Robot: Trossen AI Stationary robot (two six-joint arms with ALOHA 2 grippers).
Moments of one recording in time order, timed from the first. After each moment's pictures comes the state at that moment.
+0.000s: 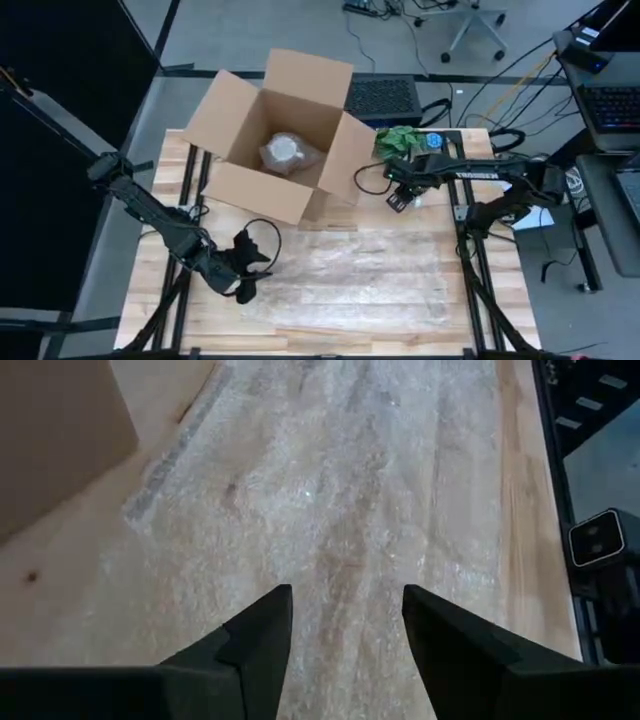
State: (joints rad) left arm -0.69 1.21 0.69 -0.30 -0.51 -0.81; right arm -0.40 1.39 0.79 -0.85 0.18 0.37
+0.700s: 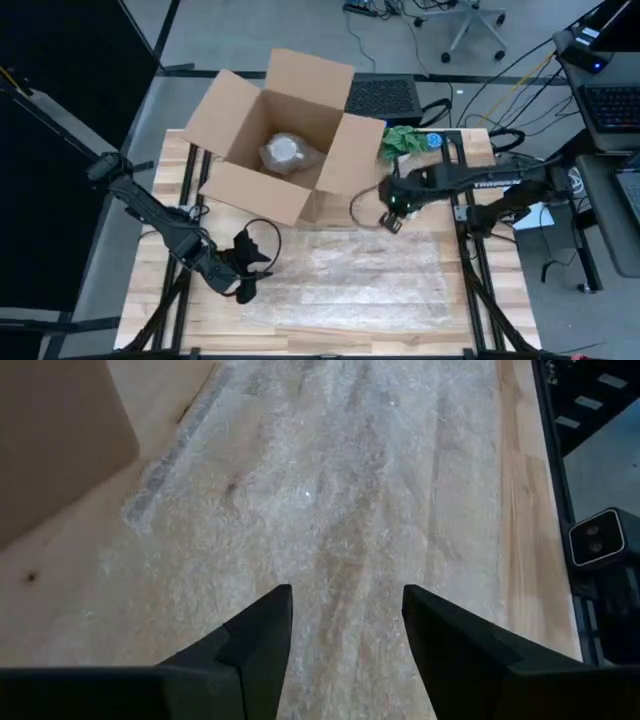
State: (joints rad) left arm -0.69 1.21 0.69 -0.30 -0.50 -0.80; right arm 0.06 1.33 1.16 -1.08 0.13 0.64
